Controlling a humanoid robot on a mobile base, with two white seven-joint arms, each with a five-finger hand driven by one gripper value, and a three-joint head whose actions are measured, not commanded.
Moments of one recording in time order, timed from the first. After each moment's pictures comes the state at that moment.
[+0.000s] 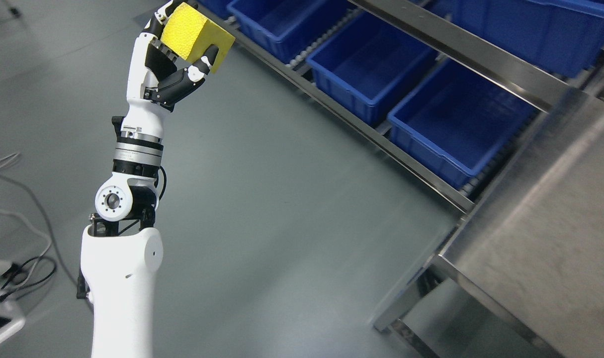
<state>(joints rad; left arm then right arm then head) -0.41 0.00 0.12 -1.62 0.18 -0.14 -0.23 0.00 0.00 -0.09 0.00 0.00 -0.10 0.02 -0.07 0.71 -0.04</state>
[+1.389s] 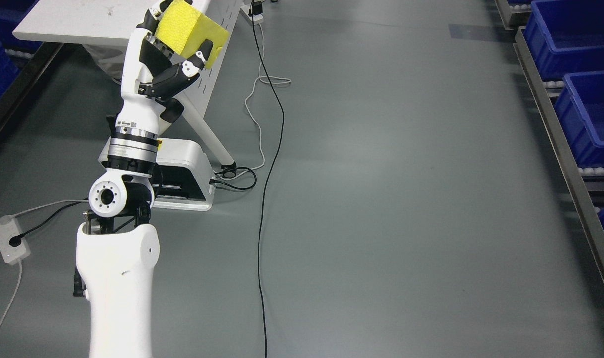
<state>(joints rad) -0.43 0.00 0.14 -1.63 0.18 -0.09 -0.24 0.00 0.00 -0.09 0.00 0.00 -0.10 0.02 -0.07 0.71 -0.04</state>
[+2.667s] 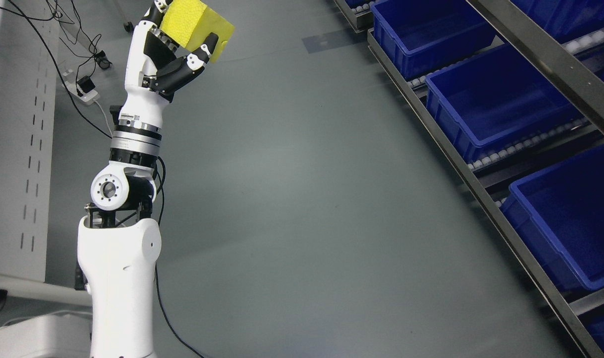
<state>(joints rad) -0.45 0.00 0.12 -1.63 0.18 -0.07 -0.23 0.00 0.00 -0.09 0.00 0.00 -0.10 0.02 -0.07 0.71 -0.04</state>
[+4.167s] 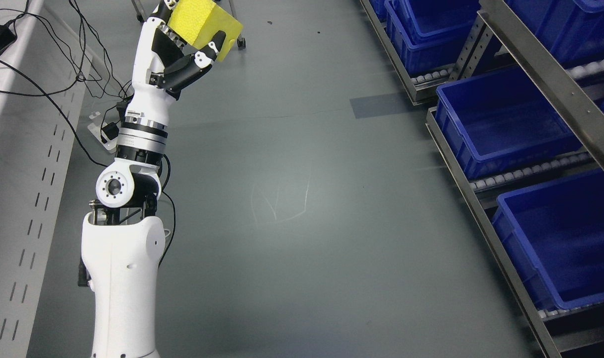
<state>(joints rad) -0.46 0.00 0.09 -1.63 0.18 -0.07 -0.23 0.00 0.00 -0.09 0.00 0.00 -0.10 0.02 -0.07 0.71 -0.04</state>
